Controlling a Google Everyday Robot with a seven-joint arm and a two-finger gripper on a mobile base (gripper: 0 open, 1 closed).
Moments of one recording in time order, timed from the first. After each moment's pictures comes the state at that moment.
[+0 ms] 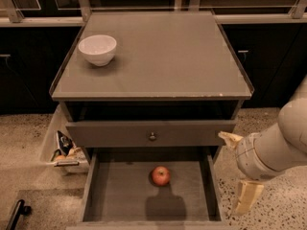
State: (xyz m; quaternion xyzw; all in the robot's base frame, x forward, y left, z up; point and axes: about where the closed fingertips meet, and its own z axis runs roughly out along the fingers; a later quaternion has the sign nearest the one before) arm 0.386 -0.204 0.730 -0.68 0.71 0.04 0.18
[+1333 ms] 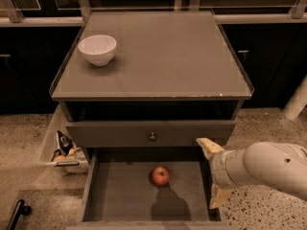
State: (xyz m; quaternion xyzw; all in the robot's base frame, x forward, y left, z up) arm 0.436 -0.176 0.635 -0.73 0.63 -0.05 0.26
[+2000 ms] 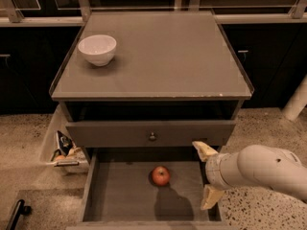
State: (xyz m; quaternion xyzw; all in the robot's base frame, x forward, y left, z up) arm 0.442 -0.163 0.610 -0.71 0.64 -0.01 0.28
